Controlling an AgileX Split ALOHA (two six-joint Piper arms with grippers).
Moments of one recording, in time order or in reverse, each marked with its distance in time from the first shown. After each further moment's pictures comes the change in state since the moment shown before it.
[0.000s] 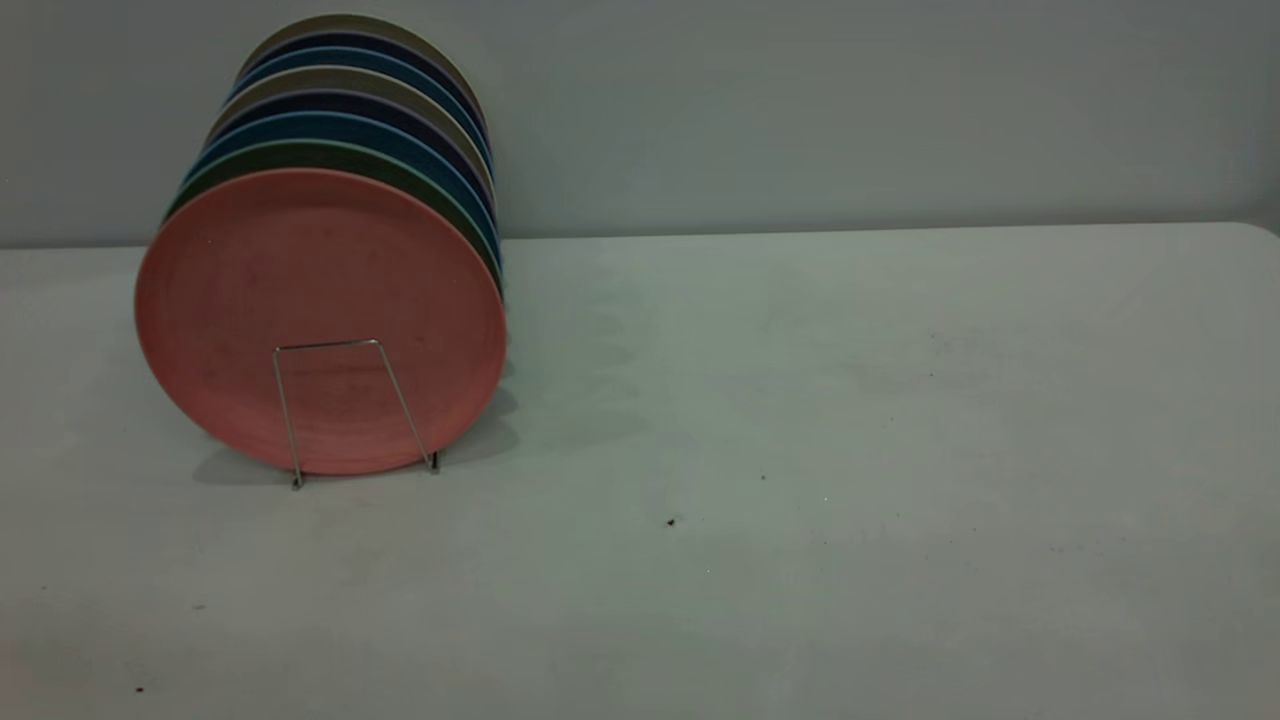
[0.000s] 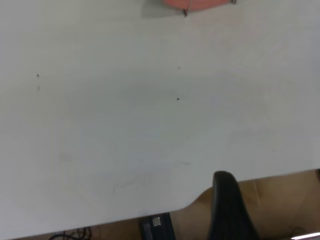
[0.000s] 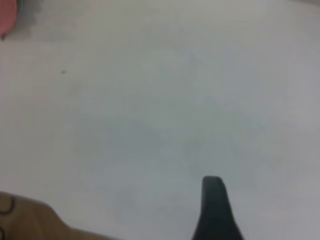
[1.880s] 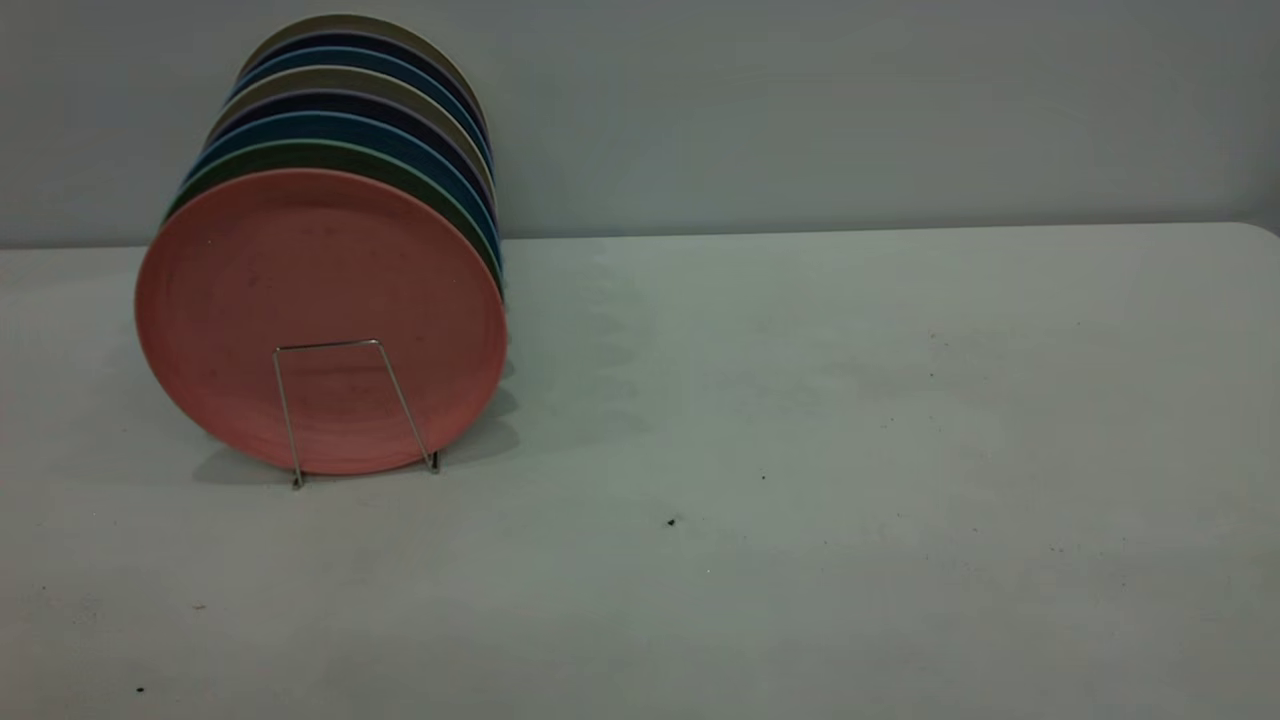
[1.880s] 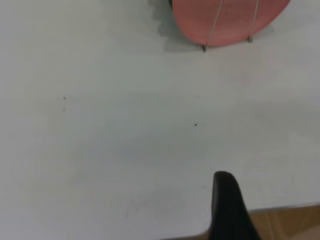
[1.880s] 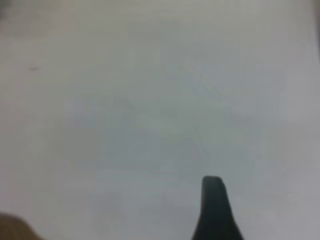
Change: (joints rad) left arm 0.000 -0.328 0.100 0.052 0.030 -0.051; right arm -0.148 -0.037 0.154 0.040 -0.107 -0.063
